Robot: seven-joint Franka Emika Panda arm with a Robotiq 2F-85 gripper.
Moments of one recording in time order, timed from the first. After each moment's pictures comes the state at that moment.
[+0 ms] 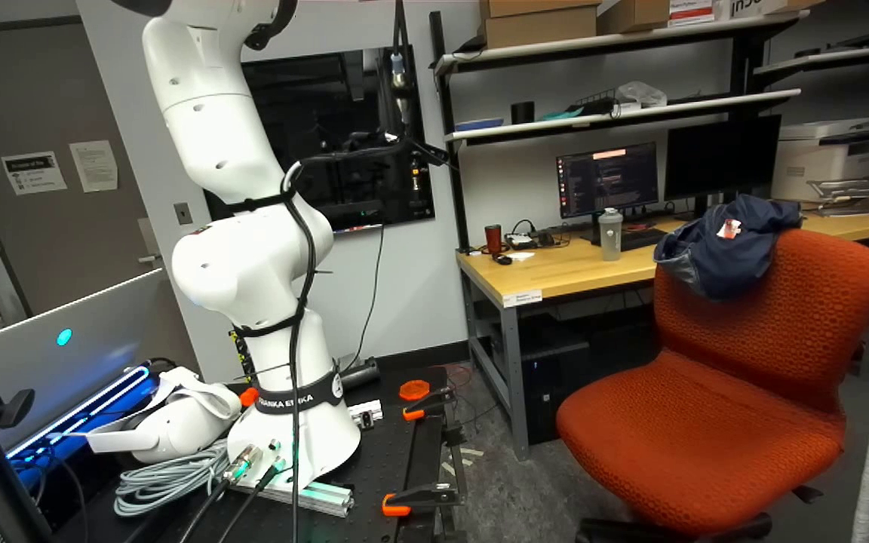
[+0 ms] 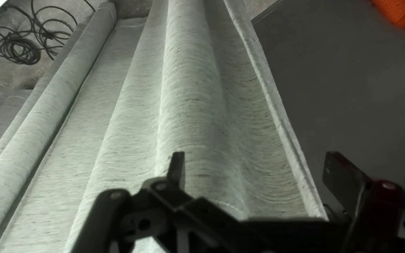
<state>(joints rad) -0.22 -0.14 -0.26 -1.74 0.02 2.02 -0.06</state>
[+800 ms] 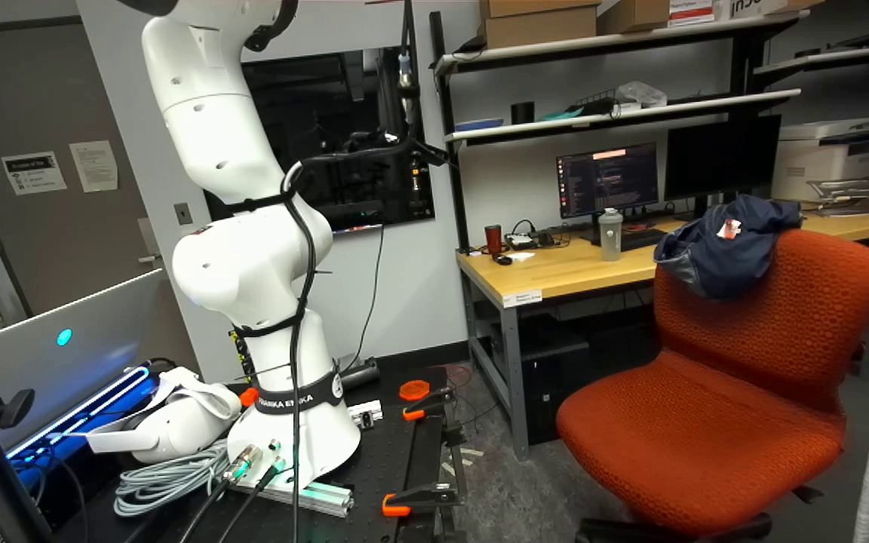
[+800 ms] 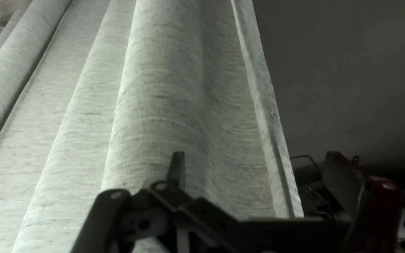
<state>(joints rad) -0.21 -0.14 -0.22 -1.73 0.03 2.21 -0.06</state>
